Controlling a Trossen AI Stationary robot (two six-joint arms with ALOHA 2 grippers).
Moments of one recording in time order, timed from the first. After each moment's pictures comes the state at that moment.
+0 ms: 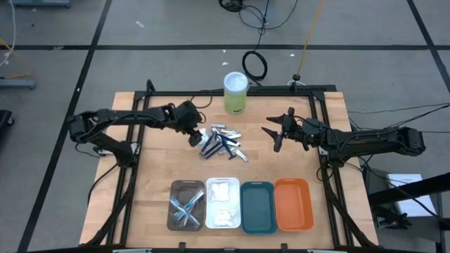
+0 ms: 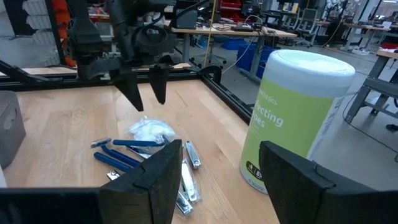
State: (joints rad) left arm 0.41 1.43 0.81 -0.34 0.07 -0.11; right arm -0.18 0.89 0.35 0.41 0.23 -0.05
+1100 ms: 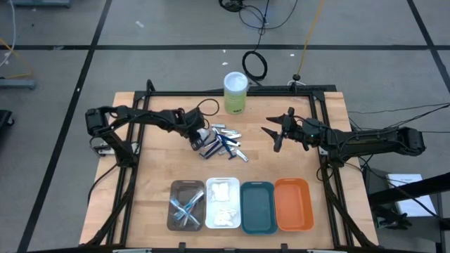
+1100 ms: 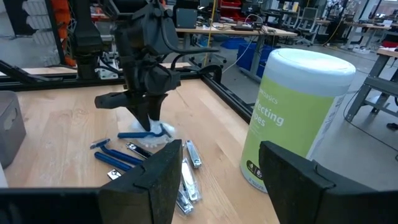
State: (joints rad) left arm 0.40 1.63 0.82 -0.41 0.05 -0.14; right arm -0.18 0.89 0.35 0.41 0.23 -0.04
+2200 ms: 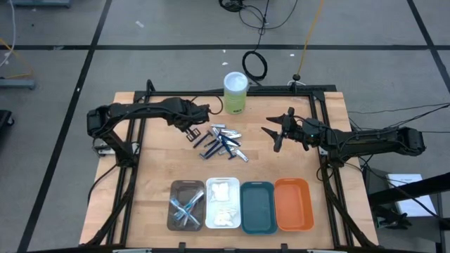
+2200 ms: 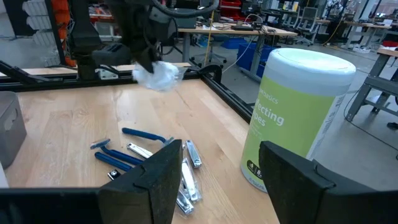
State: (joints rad) left arm 0.29 1.63 1.30 -1.24 -0.35 -0.43; right arm -0.18 0.89 0.35 0.41 0.23 -0.04
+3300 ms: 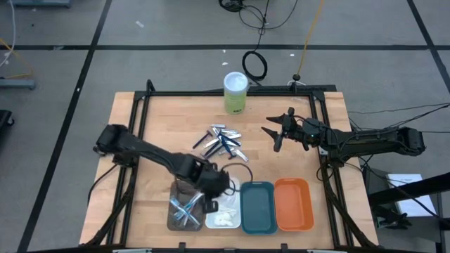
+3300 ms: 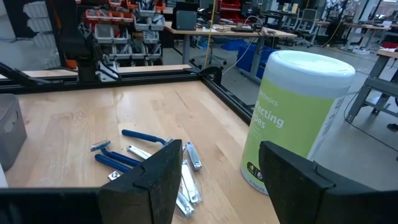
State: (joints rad) left arm -0.34 1.84 1.53 -0.77 0.09 -0.43; right arm -0.18 0.89 0.35 0.42 0.23 -0.04
